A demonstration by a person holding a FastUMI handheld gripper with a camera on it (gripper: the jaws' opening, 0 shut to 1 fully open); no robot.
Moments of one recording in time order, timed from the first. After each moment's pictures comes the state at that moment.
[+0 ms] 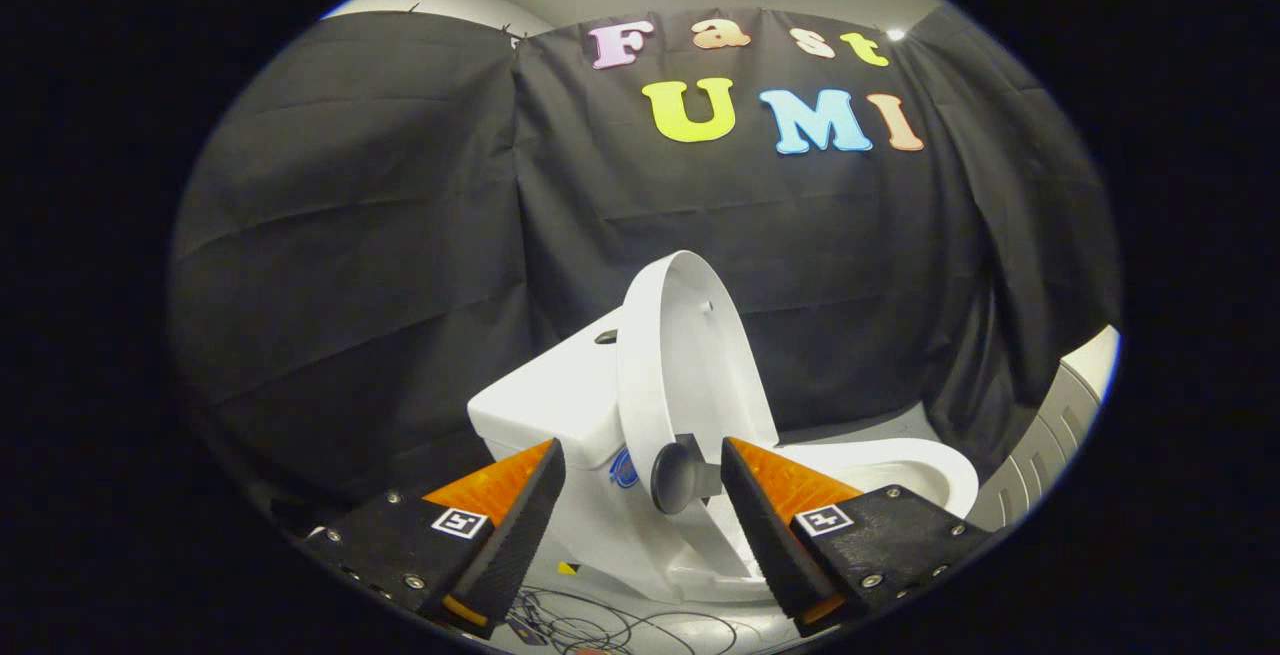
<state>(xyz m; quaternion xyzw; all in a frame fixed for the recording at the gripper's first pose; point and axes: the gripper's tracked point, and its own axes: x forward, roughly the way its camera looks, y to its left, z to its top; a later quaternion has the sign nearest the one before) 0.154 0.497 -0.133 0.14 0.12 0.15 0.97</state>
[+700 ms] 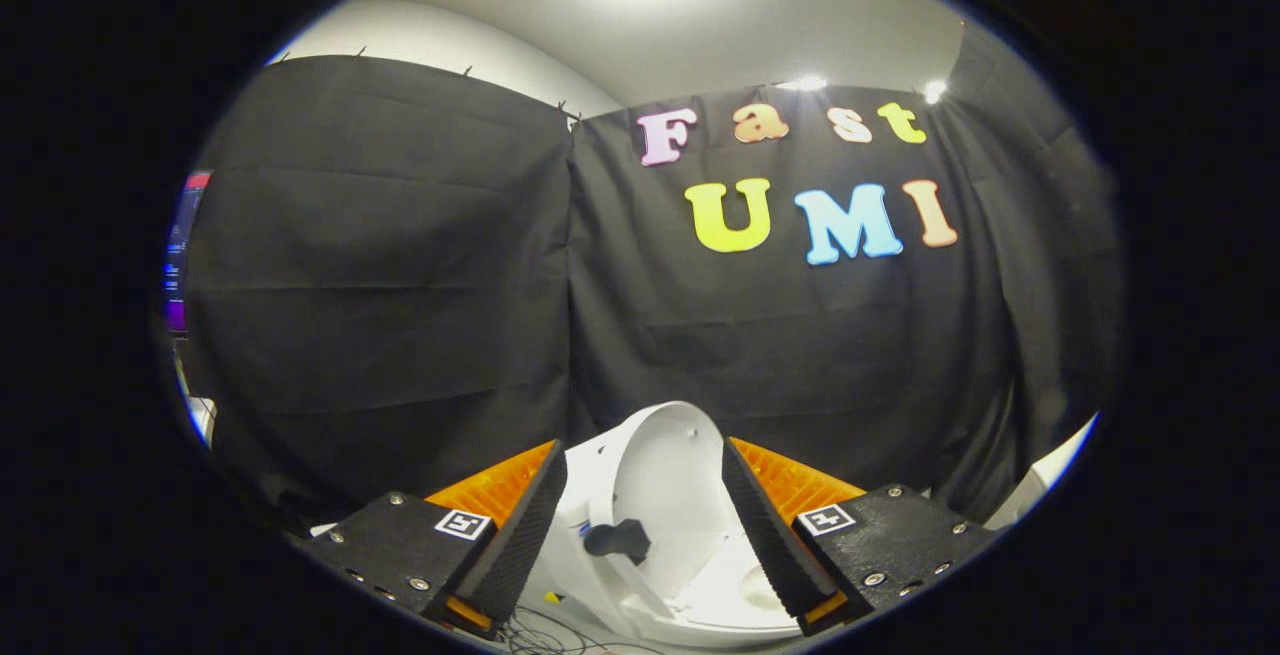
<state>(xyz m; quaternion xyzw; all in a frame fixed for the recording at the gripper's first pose) 0.119 0.343 0.014 0.10 -0.04 0.20 0.98</state>
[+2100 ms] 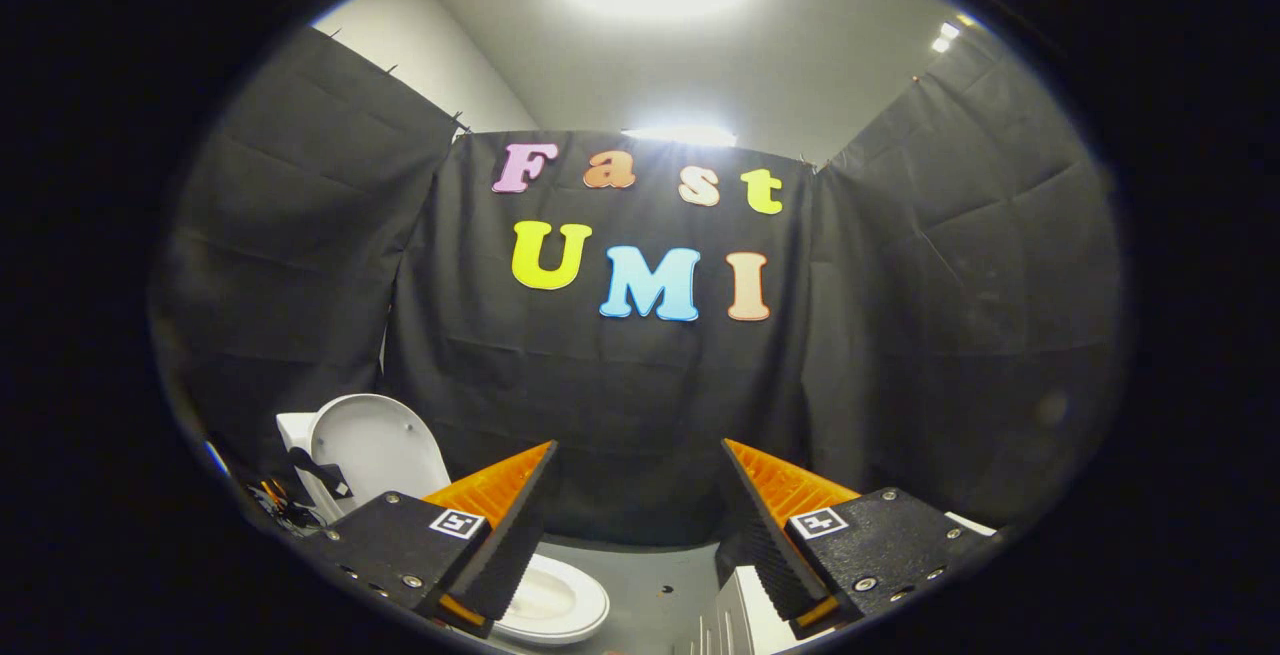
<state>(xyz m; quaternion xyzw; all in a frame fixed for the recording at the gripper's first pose) 0.119 -0.023 -0.013 0.02 -0.04 0.02 1.00</state>
